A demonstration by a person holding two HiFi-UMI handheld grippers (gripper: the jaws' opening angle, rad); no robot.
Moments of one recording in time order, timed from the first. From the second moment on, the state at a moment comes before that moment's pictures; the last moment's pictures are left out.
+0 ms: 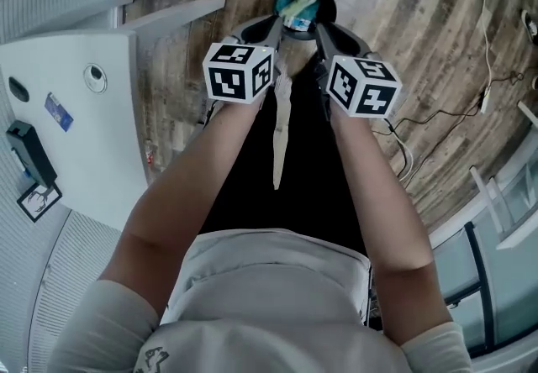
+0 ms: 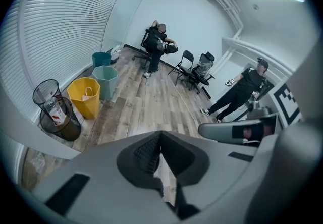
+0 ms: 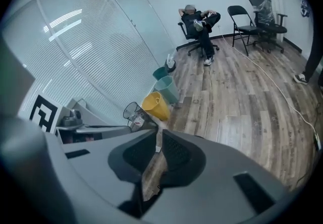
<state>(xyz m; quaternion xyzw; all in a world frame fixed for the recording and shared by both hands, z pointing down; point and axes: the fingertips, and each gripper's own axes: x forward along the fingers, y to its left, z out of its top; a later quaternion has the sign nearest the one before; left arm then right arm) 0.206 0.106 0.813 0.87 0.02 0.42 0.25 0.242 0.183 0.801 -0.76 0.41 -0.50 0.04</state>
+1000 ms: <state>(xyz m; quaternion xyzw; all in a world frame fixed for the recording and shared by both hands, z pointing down) 0.273 0.112 0.527 0.92 0.12 0.32 0.20 0.288 0.175 0.527 -0.80 0.43 -0.42 0.07</state>
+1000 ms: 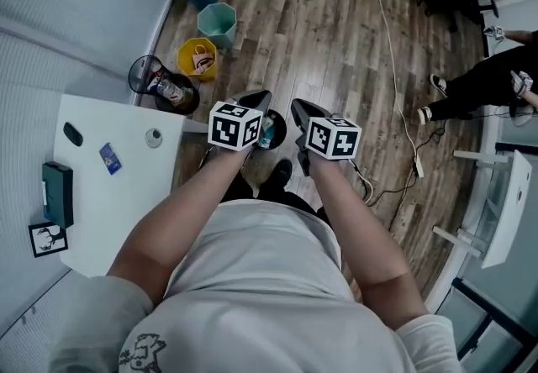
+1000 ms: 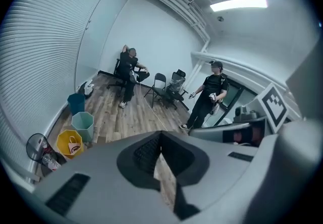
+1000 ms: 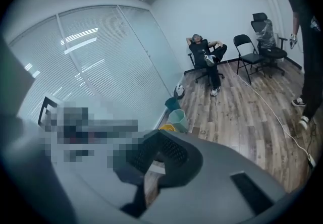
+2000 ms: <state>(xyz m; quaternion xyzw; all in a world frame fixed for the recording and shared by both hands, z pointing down) 0.200 -0.052 0.458 0.94 0.00 0.25 0.22 0.235 -0.008 0.451 -0.75 0.56 -0.37 0.02</state>
